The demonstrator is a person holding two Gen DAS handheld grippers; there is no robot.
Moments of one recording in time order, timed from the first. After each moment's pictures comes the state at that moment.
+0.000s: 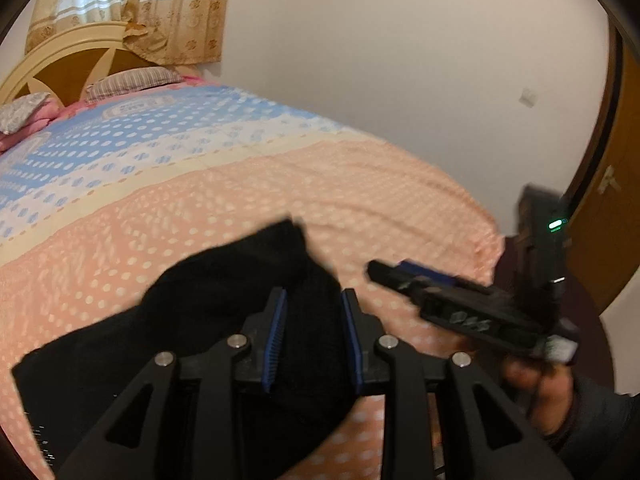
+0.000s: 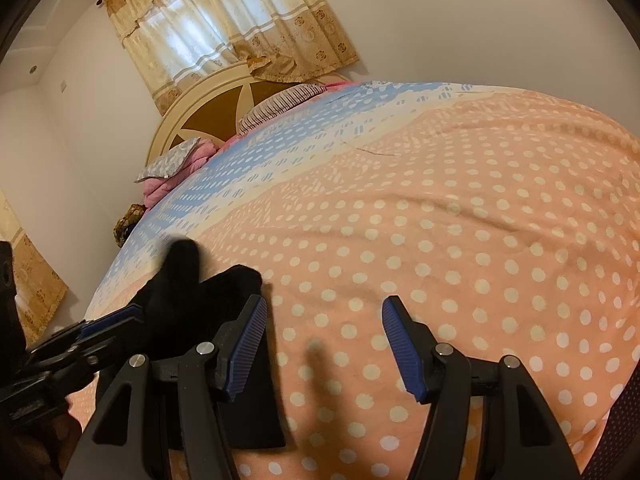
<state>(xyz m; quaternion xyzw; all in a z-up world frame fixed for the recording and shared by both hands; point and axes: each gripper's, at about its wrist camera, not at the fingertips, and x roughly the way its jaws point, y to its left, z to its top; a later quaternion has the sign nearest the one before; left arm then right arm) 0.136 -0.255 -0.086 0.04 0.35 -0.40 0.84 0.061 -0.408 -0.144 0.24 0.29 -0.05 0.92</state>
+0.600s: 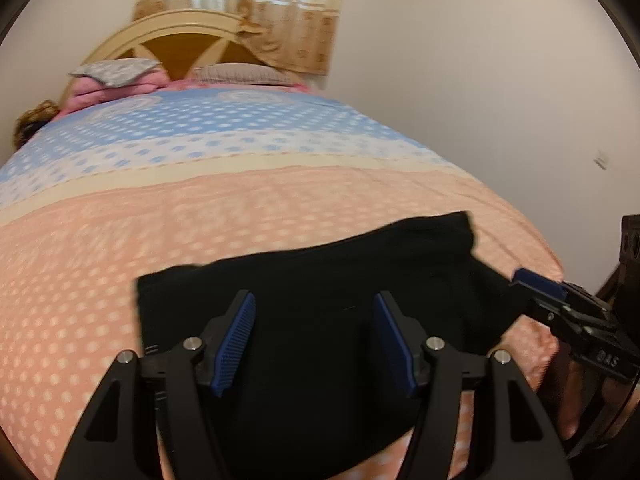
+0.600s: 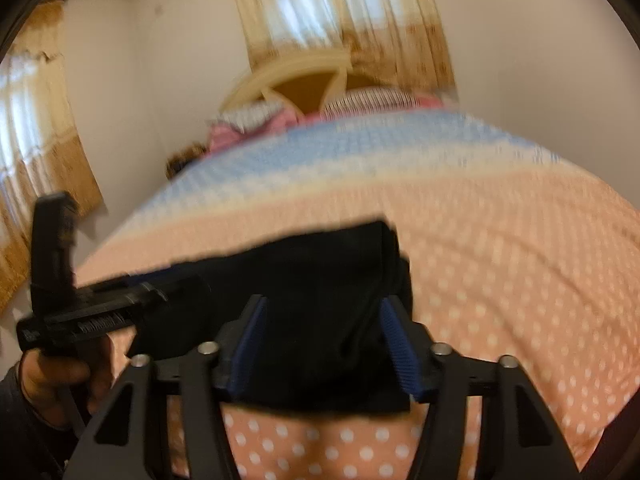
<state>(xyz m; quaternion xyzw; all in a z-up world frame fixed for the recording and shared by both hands) 0.140 -0.129 -0.110 -0.02 0.35 -0.23 0.91 0.050 -0.307 -0.103 0.08 0.31 0.06 0.94</state>
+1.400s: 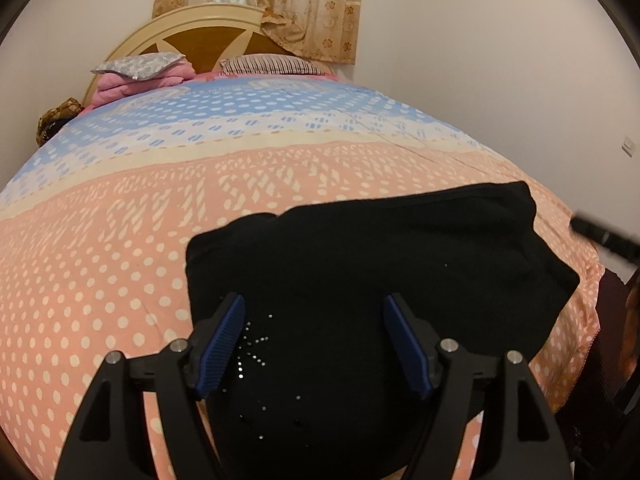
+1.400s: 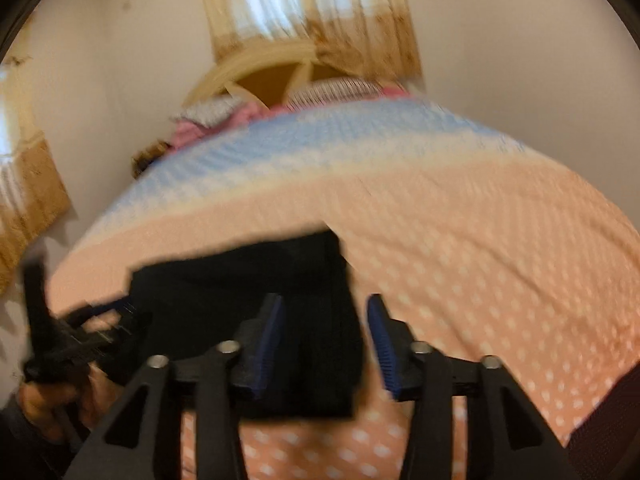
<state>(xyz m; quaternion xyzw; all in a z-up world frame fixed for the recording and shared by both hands) 0.138 -0.115 -0.139 0.00 0.36 -0.19 0.91 0.053 -0.331 -0.087 0.09 0.30 0.02 0.95</state>
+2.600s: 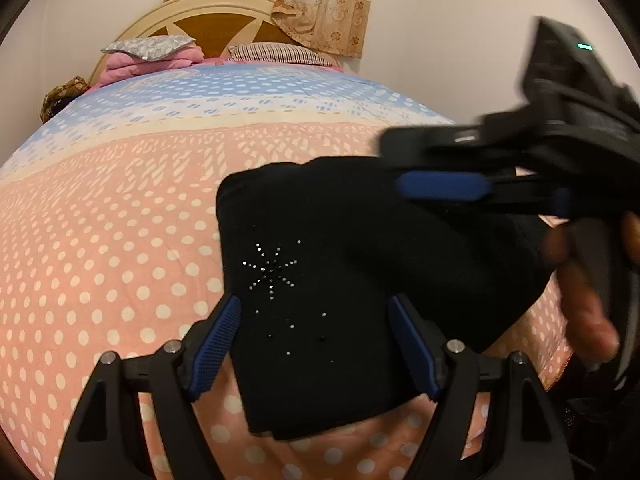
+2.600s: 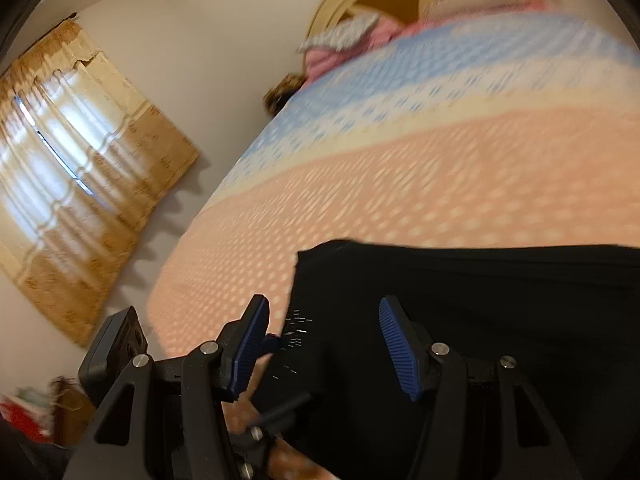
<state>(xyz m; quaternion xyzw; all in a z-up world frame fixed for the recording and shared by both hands) 0.113 -0.090 -0.154 -0.02 0.38 -0.19 0.90 0.175 -0.207 -0.128 0.19 0.43 0.30 0.83</state>
